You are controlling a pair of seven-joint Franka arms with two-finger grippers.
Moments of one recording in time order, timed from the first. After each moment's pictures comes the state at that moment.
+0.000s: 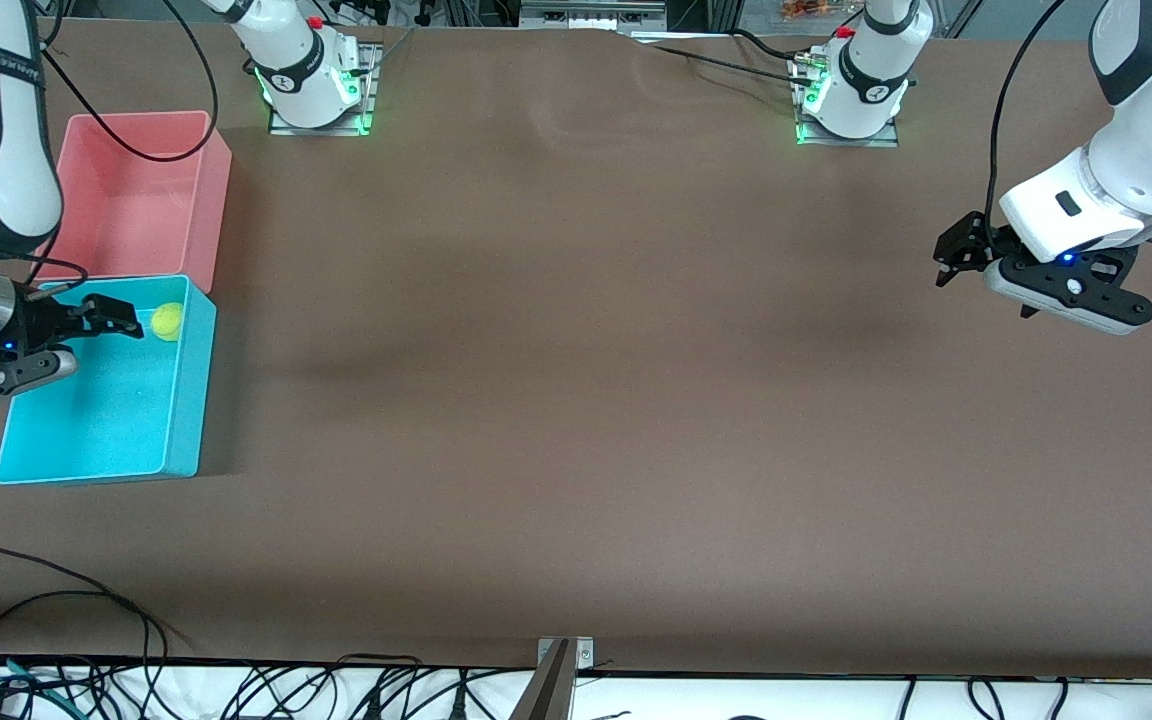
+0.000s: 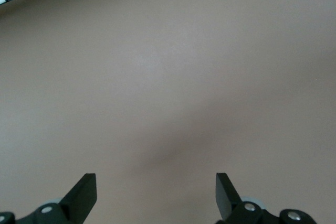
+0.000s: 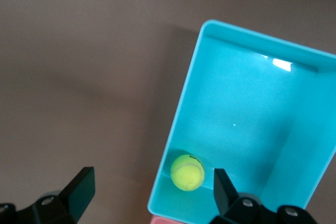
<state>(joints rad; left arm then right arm) -0.12 0.05 -0.01 -1.67 0.02 1.73 0.26 0.05 0.28 -0.20 -1.70 0.05 1.87 -0.51</state>
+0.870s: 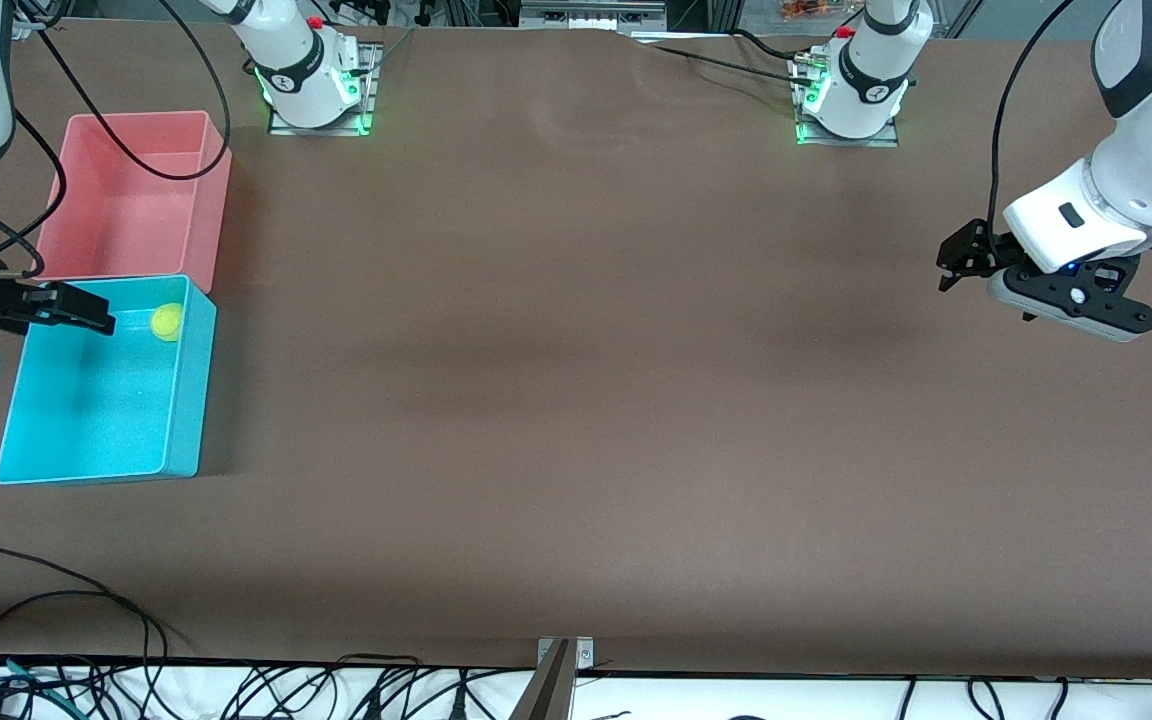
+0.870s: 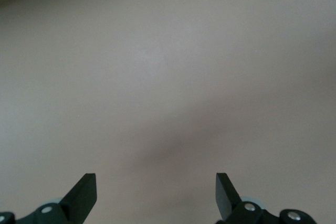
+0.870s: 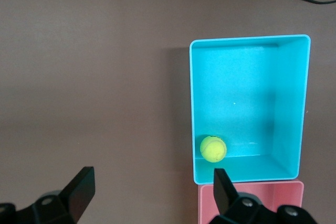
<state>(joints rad) -0.10 0.06 -0.01 -1.67 0.02 1.73 0.24 0.14 0.28 -0.21 -1.39 0.03 1.60 -0.08</state>
